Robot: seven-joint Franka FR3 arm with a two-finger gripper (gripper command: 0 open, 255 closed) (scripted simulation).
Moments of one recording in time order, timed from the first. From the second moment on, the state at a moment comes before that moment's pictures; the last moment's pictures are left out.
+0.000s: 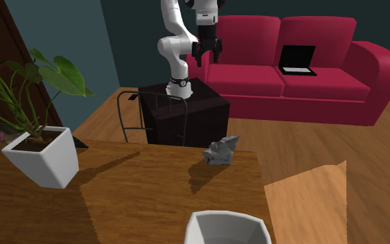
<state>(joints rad) -0.01 -0.55 -0.03 -2.47 0.01 2.00 -0.24</state>
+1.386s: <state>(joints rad) -0.03 0.19 -0.09 -2.16 0.02 2.63 -0.44</state>
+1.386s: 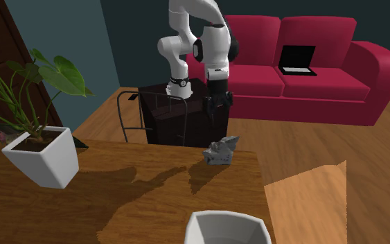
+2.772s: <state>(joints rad) -0.06 0.45 -0.07 -2.00 0.05 2.78 -0.50</state>
